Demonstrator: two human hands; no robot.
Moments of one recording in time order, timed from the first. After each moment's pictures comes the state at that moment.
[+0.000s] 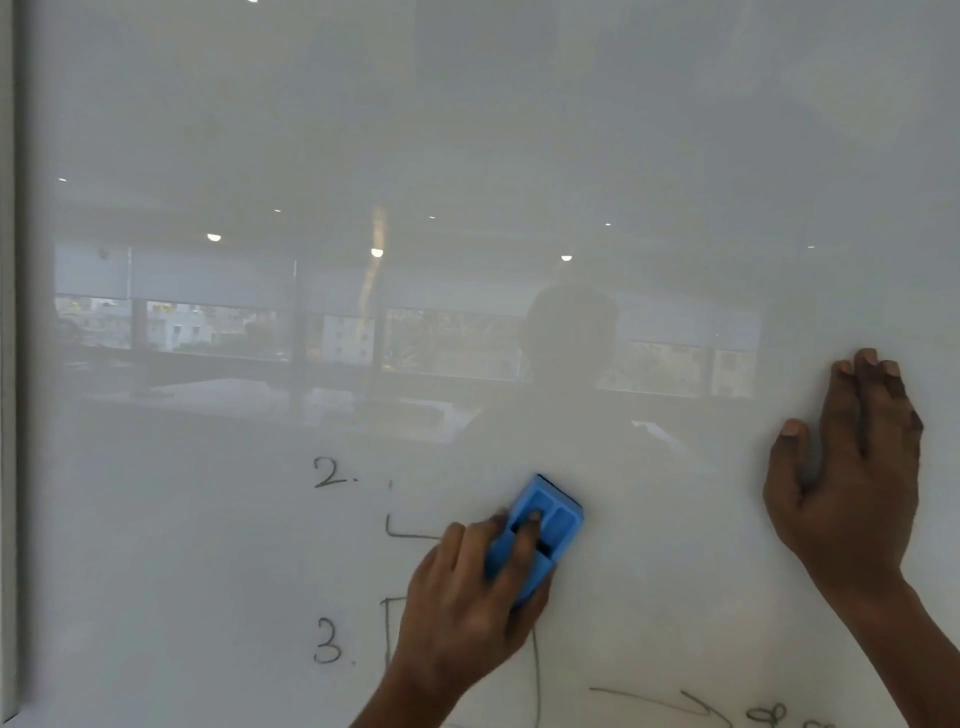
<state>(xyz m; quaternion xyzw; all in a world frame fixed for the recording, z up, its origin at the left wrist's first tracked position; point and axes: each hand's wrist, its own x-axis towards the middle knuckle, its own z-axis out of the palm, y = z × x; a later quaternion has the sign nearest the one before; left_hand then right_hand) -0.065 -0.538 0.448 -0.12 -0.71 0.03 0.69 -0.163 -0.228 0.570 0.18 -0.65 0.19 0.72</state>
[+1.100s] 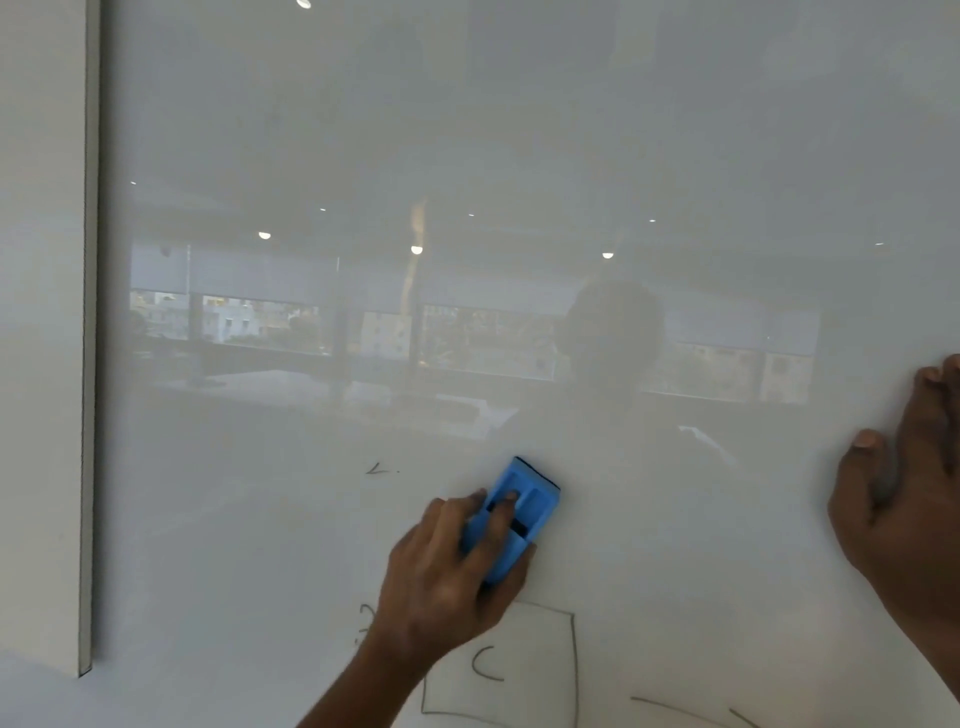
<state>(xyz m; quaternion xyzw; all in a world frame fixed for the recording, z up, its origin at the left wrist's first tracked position) -0.052 -0.597 0.453 -0.11 -0.71 0.04 0.70 -0.173 -0.226 0.566 0.18 -0.68 0.20 0.68</state>
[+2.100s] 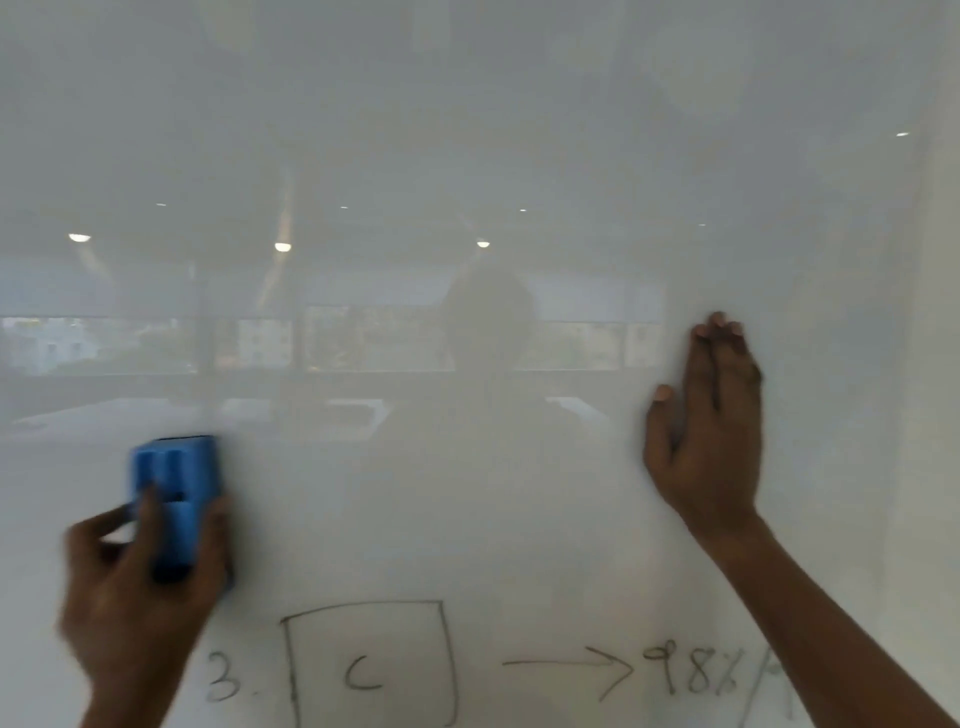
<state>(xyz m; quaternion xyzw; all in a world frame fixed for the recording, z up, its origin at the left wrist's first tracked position) -0.053 -0.691 0.443 0.16 -0.69 -0.23 0.67 -0.167 -0.228 0.569 0.17 -0.65 0.18 0.72</state>
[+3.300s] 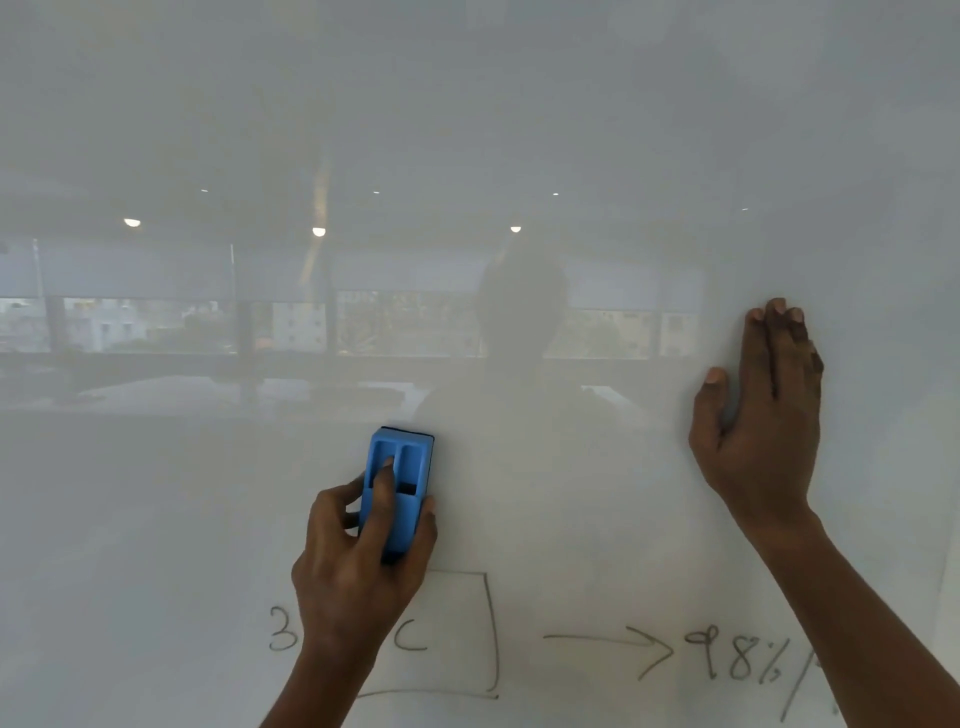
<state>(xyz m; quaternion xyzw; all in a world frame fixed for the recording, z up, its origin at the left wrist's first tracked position) -0.058 -0.566 0.448 0.02 -0.72 -0.11 0.68 -0.162 -0.232 0.567 0.16 -0.67 0.21 0.70</state>
